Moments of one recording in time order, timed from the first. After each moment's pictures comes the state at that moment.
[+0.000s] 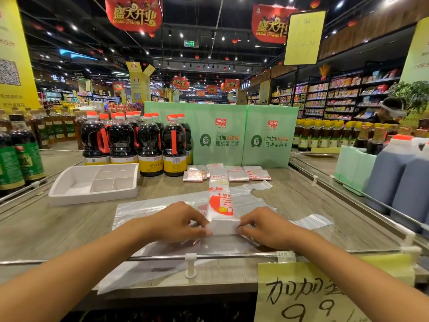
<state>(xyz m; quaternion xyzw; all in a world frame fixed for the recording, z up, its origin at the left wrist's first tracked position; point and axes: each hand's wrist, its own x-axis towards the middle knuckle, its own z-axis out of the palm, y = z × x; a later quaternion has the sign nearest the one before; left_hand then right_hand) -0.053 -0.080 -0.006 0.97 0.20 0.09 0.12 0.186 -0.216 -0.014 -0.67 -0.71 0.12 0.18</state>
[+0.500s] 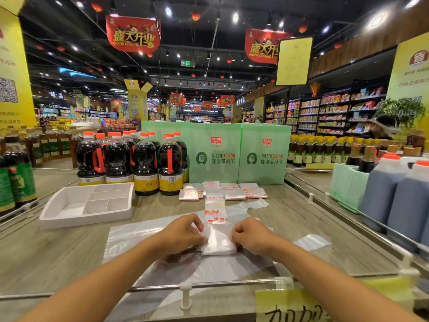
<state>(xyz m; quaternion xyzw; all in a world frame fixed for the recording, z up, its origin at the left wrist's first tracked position) -0.027 -0.062 -0.011 0.85 0.33 0.17 0.37 0.179 -0.182 -0.006 -0.75 -0.57 0.18 0.28</state>
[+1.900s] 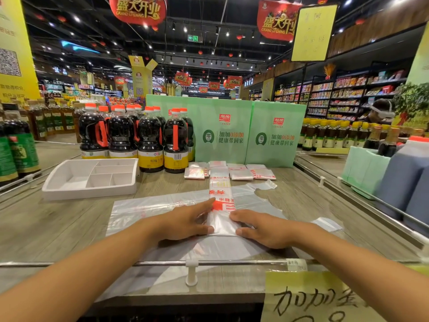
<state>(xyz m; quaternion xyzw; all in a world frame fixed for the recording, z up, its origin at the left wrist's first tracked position) -0.034 -0.043 -0.034 0.94 0.25 0.06 0.22 0.200 -0.182 -0.017 -0.67 -0.73 0.12 0.04</state>
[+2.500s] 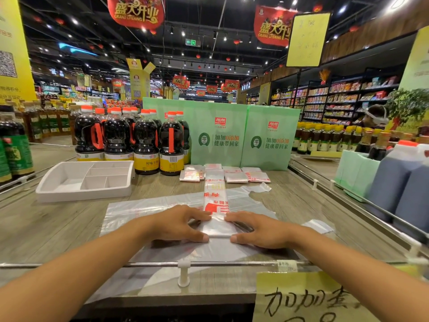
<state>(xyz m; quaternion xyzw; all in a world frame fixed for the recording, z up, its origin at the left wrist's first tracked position) -0.034 -0.050 -0.025 0.94 0.25 0.06 0.22 0.216 -0.186 -0.026 -0.66 -0.73 0.17 0.10</state>
